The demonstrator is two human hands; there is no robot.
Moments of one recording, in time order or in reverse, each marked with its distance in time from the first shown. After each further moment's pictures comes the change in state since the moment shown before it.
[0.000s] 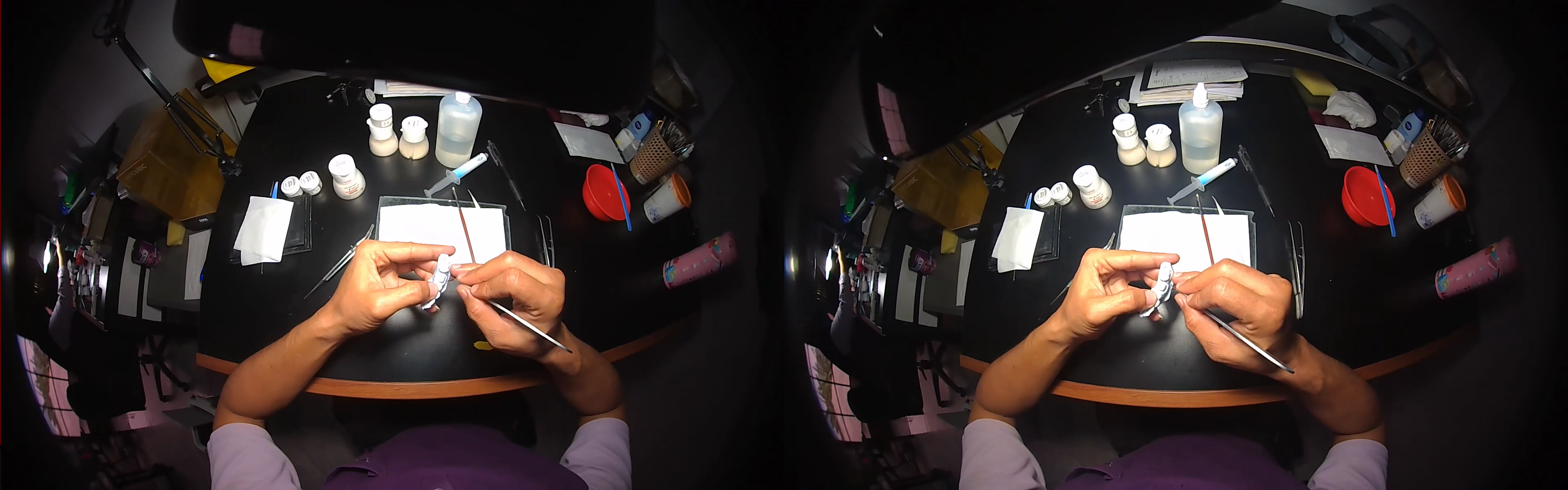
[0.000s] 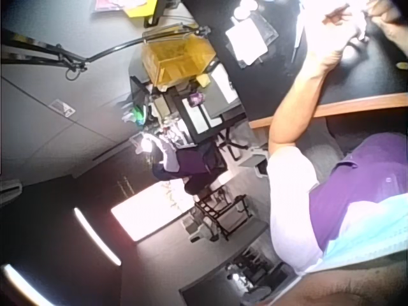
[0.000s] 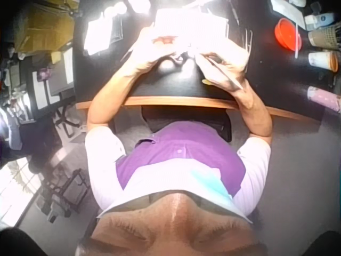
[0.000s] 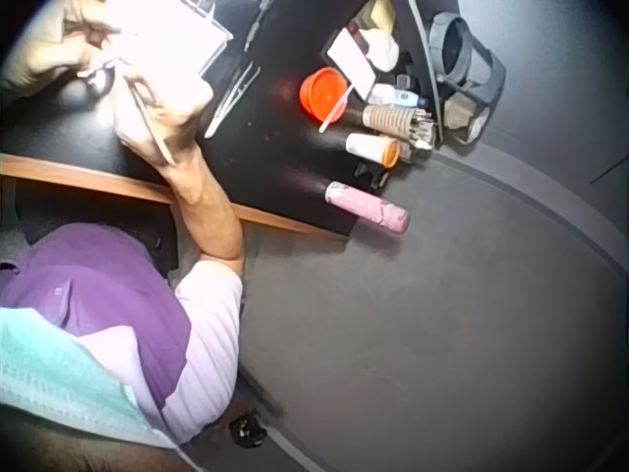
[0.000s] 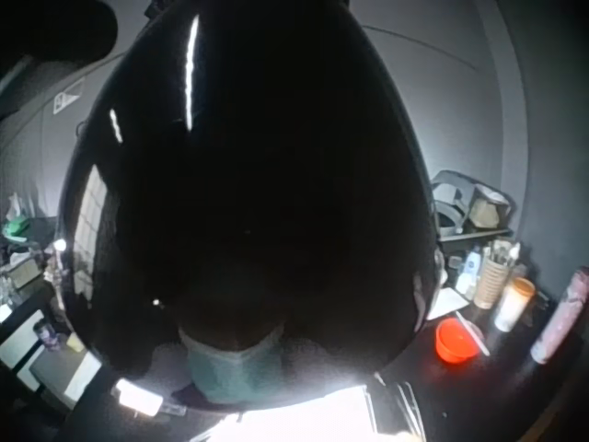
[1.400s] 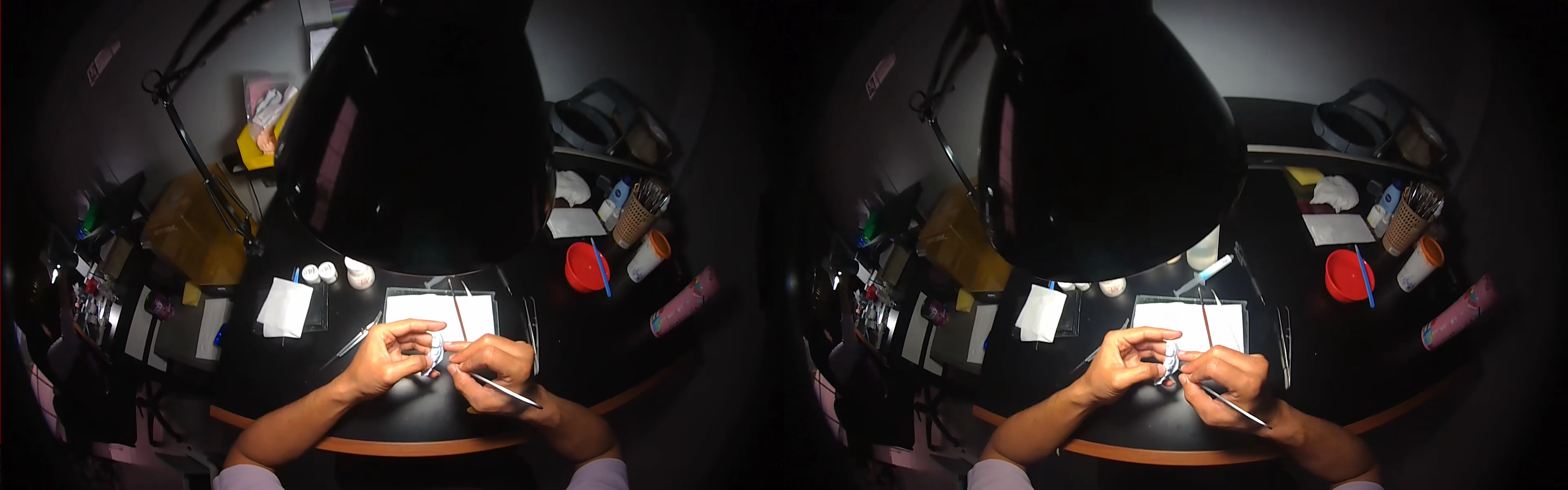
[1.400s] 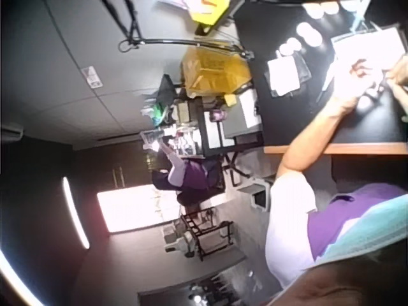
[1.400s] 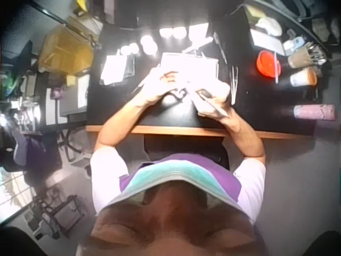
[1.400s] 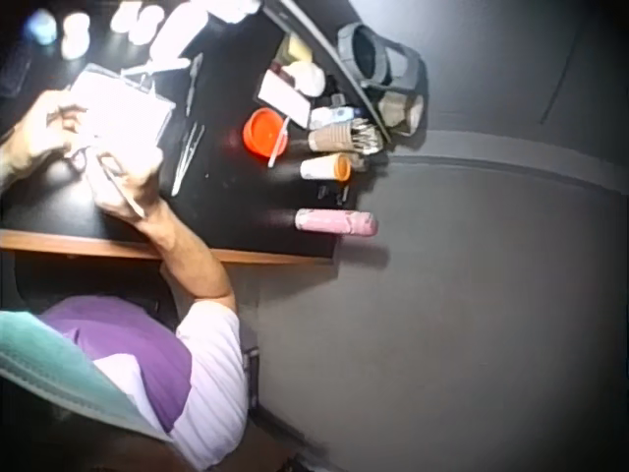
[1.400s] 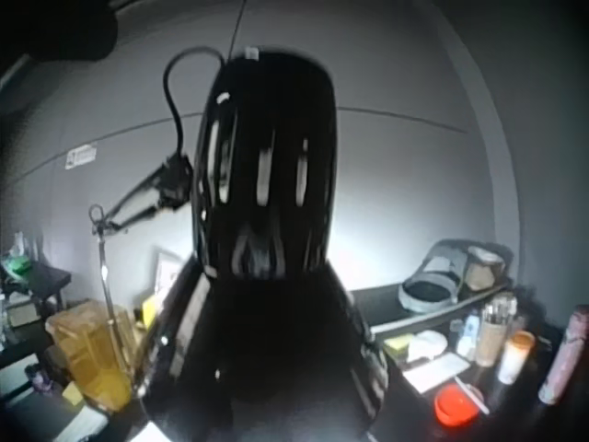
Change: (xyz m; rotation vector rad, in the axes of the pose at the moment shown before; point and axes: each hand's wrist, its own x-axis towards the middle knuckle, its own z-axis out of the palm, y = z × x) left_hand 0.002 -0.002 0.000 0.039 -0.026 0.041; right_hand 0.002 -0.007 0.001 0.027 0.056 -0.024
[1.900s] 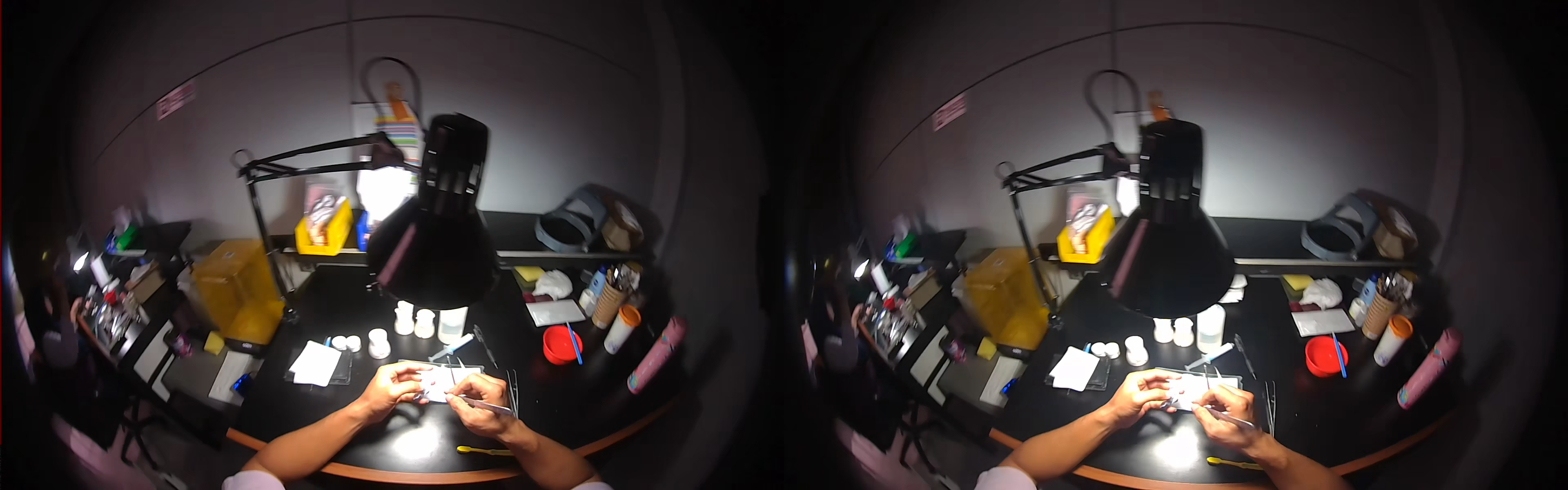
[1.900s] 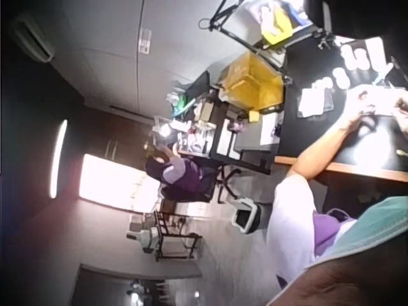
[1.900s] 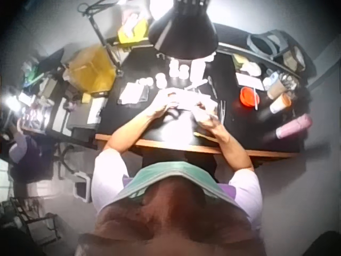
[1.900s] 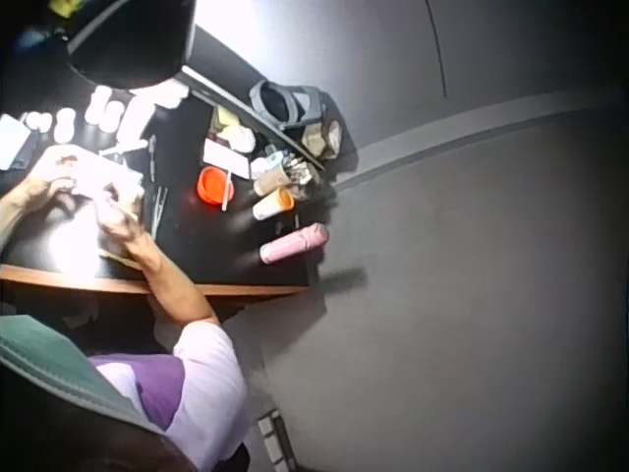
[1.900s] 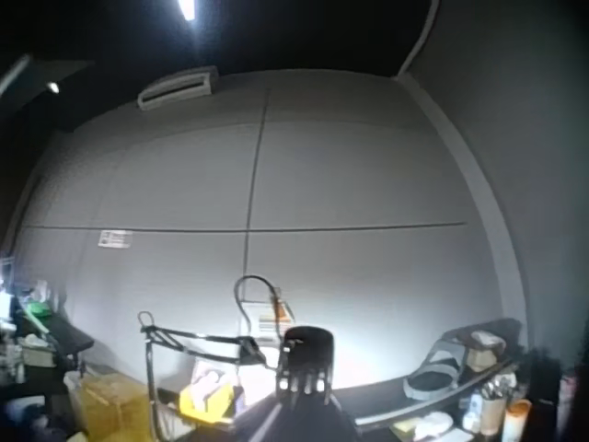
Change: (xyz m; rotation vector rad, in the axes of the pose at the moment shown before) left_hand -0.001 -0.005 -0.018 -0.038 0.096 0.037; right_hand -0.004 0.003 -0.003 -0.142 0.000 0.079
